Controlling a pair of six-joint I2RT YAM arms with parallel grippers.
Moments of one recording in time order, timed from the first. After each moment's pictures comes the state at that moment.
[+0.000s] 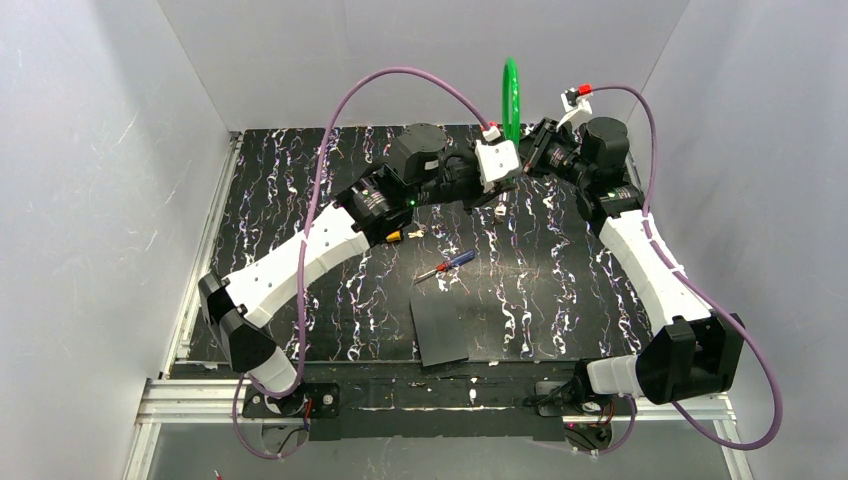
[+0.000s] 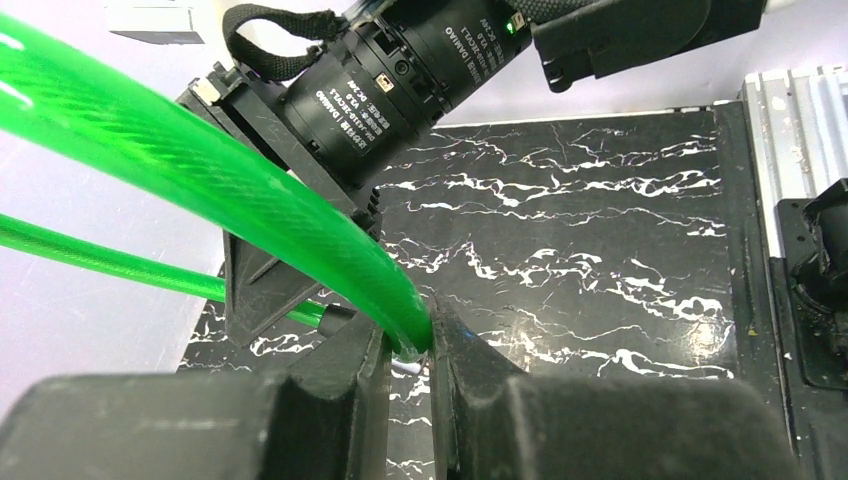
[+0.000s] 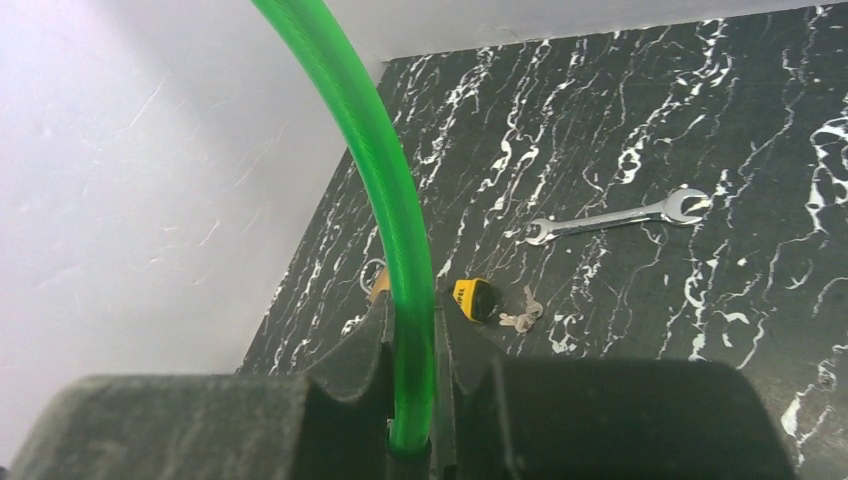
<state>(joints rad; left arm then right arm) -0.91 1.61 1.73 -0.29 0.35 0.41 0.23 1.32 1.21 -0.03 -0.54 0.62</state>
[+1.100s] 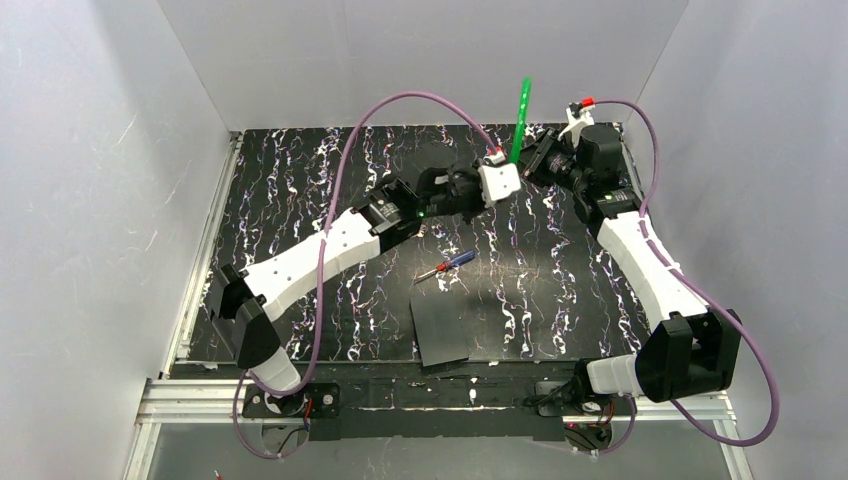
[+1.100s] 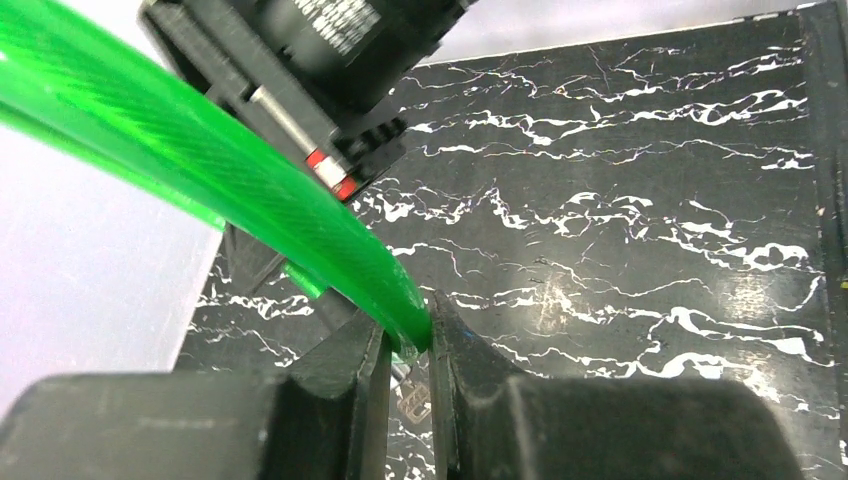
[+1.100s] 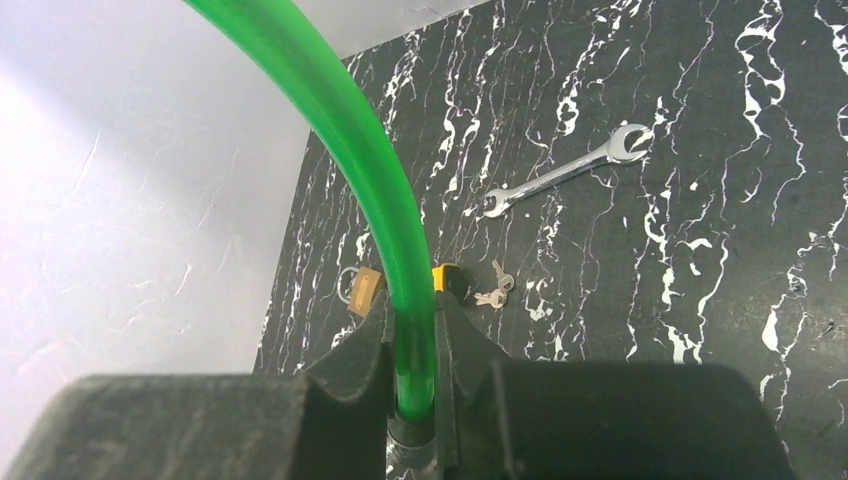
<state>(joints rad) -0.90 1.64 1.56 -0.18 0.29 0.52 0.23 1.33 1.17 -0.11 -0.42 0.71</state>
